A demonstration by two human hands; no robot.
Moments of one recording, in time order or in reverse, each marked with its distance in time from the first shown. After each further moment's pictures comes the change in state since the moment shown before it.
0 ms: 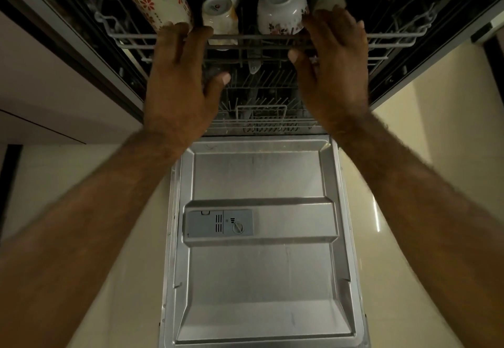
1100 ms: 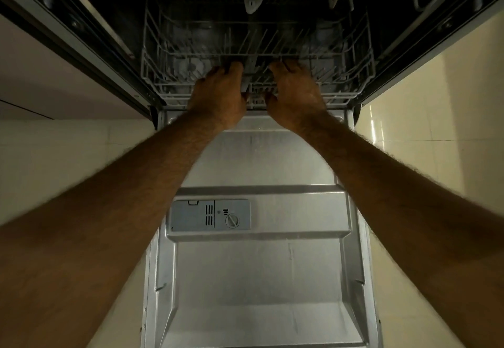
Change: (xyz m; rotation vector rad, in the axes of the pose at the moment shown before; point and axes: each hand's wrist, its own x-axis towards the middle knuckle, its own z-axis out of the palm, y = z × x) left_hand -0.024 -0.034 0.191 0.101 -0.463 -0.111; right_hand -0.069 0.039 0.166 -0.035 -0.518 0.111
